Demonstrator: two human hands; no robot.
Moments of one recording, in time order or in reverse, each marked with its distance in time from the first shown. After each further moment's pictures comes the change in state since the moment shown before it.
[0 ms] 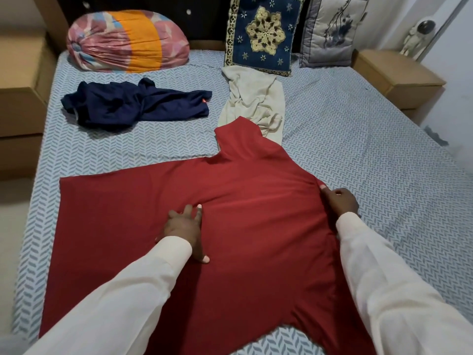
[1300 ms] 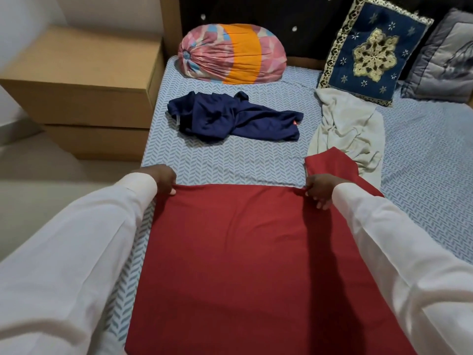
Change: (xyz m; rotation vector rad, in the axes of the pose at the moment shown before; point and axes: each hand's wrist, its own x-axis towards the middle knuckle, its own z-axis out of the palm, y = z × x) left_hand 0.084 -0.310 -0.097 -0.134 0.034 -0.121; right_hand -0.138 -0.328 0.152 -0.675 -0.657 -0.522
